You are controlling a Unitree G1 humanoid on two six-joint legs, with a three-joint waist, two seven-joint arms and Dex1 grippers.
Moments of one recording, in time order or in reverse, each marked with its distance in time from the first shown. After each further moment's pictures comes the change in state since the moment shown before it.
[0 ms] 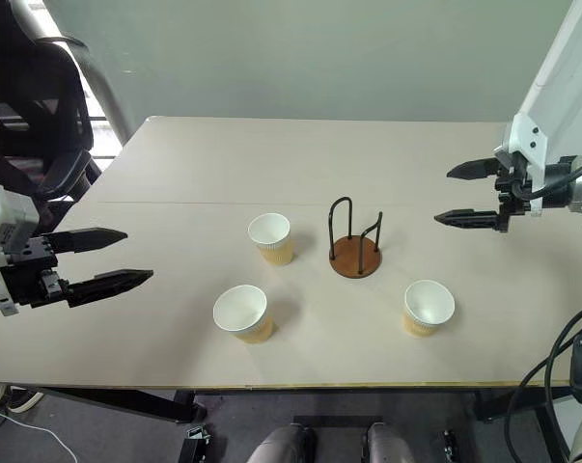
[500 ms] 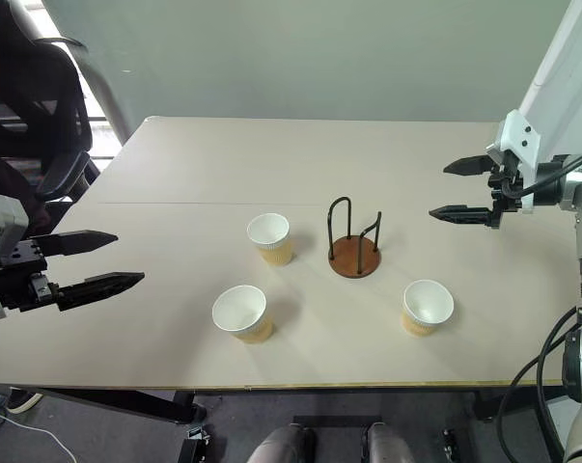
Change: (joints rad) left arm 0.057 0.027 0.057 0.006 0.023 0.001 -0.051; right arm -0.022 0.035 -0.003 0.023 -0.009 -0.009 -0.057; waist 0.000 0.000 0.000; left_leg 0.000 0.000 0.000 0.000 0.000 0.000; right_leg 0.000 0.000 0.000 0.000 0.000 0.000
